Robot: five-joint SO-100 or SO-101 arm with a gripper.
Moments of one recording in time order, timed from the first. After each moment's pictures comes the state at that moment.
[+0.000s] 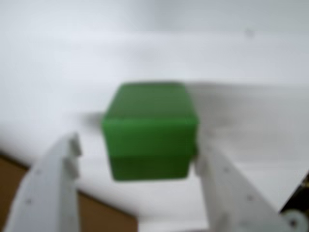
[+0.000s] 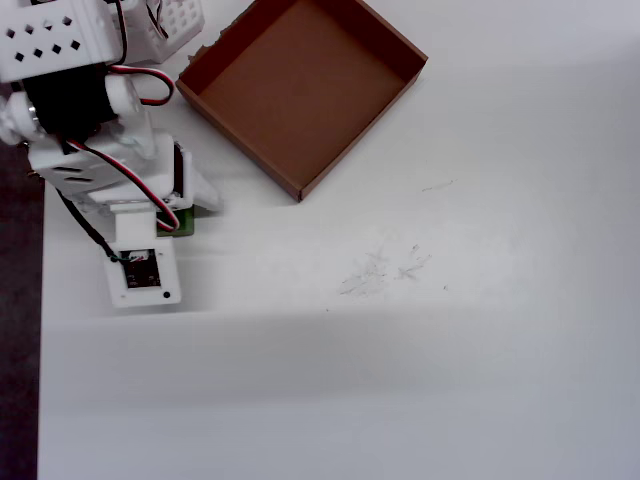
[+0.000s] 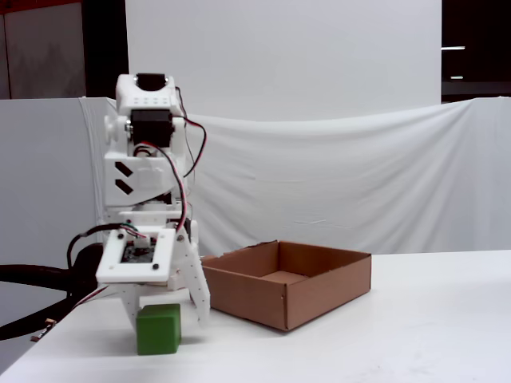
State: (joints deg) arm -25.4 105.3 133.5 40.8 -48.7
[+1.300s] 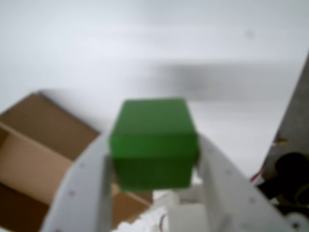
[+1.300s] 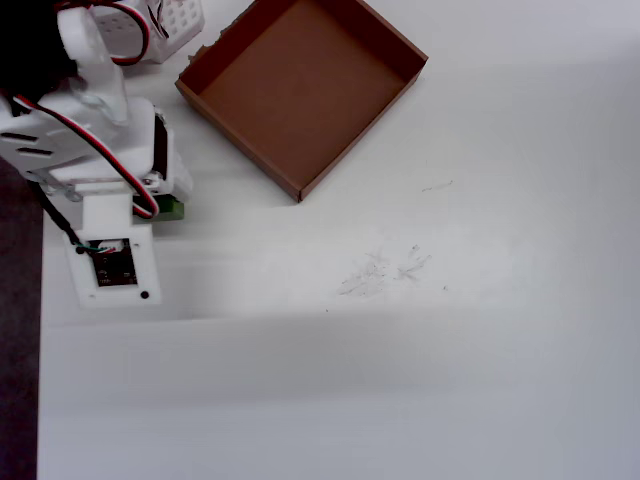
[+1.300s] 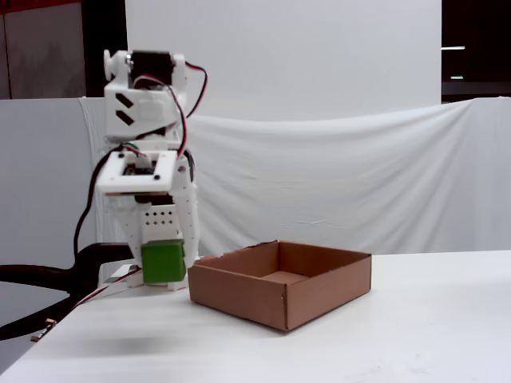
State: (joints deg) arm -28.5 113.9 115.8 65.1 -46.7
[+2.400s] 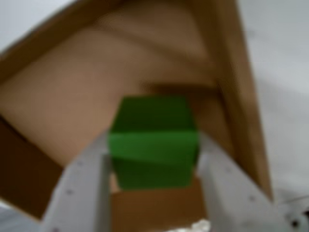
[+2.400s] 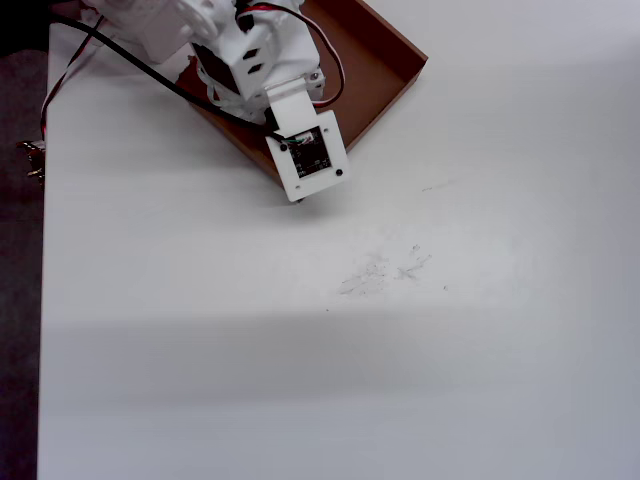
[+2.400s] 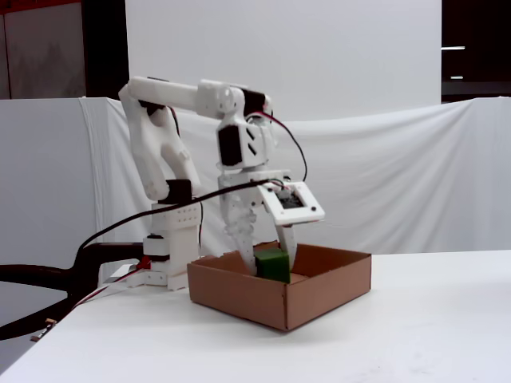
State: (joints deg) arm -66.0 110.9 128.1 54.4 -25.1
